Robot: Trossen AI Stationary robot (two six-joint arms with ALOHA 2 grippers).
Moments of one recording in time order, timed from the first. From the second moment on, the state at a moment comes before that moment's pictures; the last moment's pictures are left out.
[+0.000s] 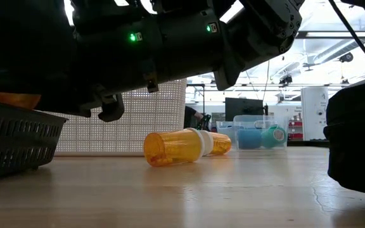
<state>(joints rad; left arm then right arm) 0.15 1.54 1.66 -0.60 -0.24 0.42 0.38 2.46 1.60 0.63 0.25 0.23</state>
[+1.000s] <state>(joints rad) 0.15 1.54 1.66 -0.60 -0.24 0.42 0.38 2.46 1.60 0.63 0.25 0.23</state>
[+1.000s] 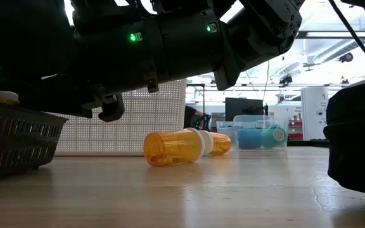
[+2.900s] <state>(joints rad) 0.15 1.54 1.66 -0.60 -0.24 0.42 0.41 2.31 1.60 0.61 0.32 0.03</state>
